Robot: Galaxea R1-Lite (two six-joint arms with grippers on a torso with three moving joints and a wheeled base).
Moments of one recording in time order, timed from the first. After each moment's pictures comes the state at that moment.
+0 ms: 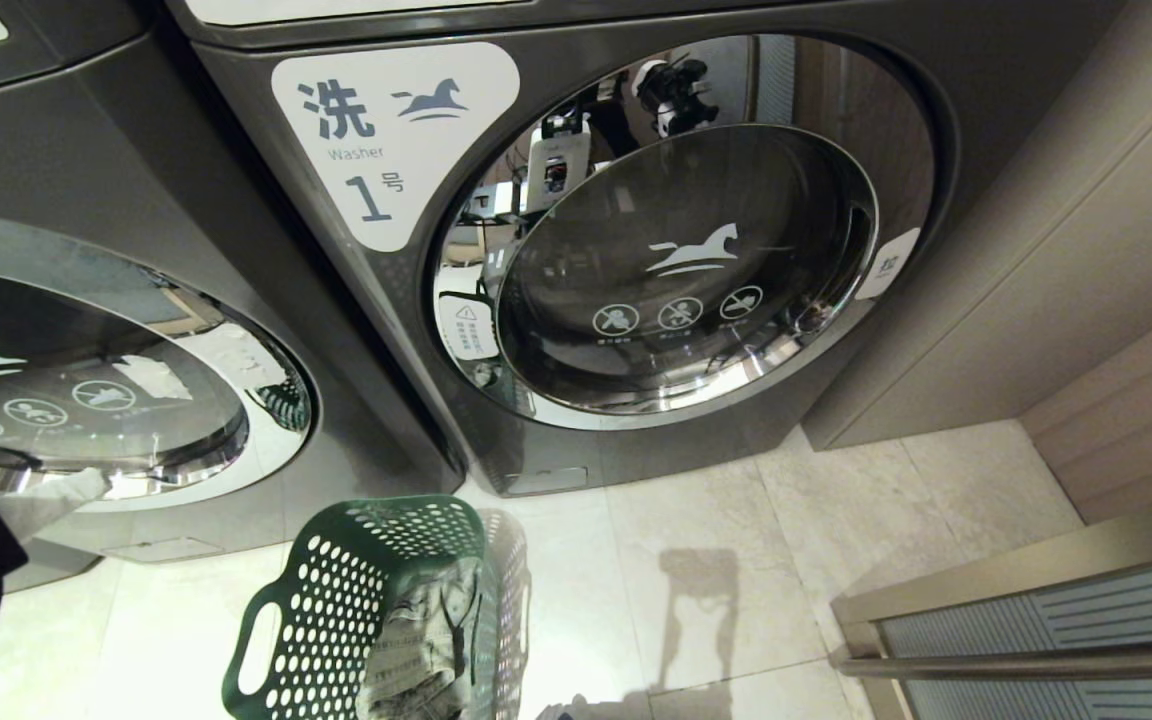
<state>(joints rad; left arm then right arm) 0.32 1.05 -0.49 -0.31 -0.48 -0.31 -0.01 0.00 -0.09 0.24 0.02 -0.11</state>
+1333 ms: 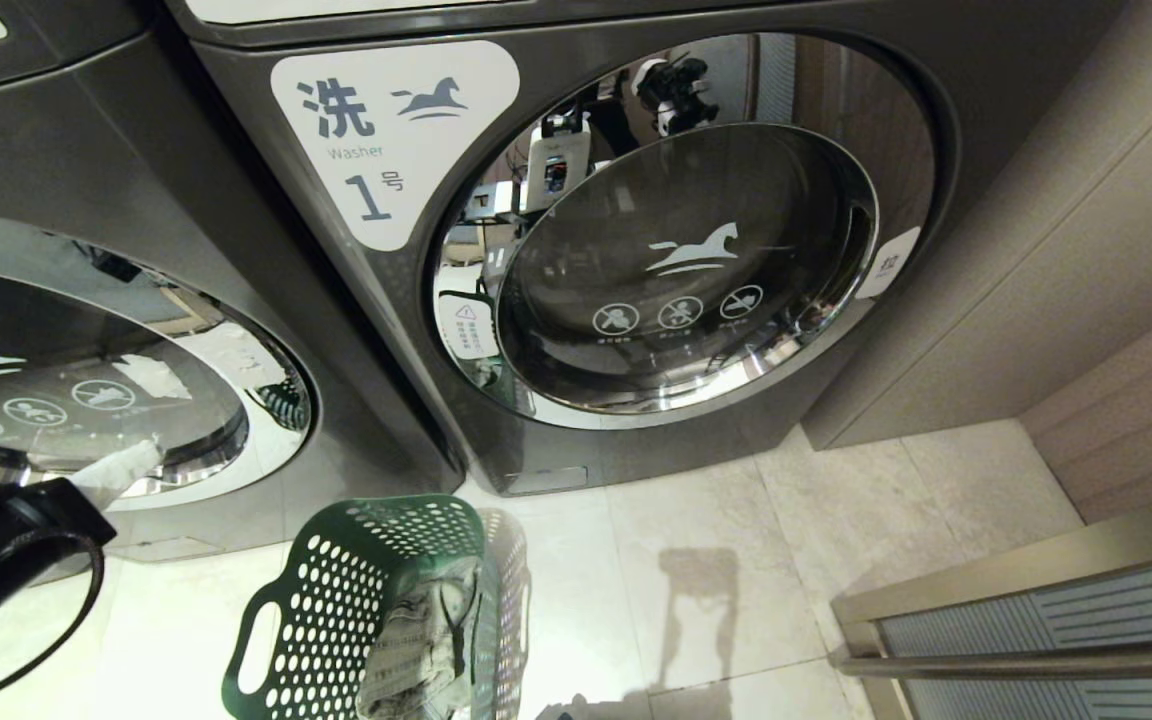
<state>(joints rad) 0.42 1.61 -0.22 -1.38 -0.63 -0.30 -0.01 0.00 -0.09 0.24 0.02 -0.11</state>
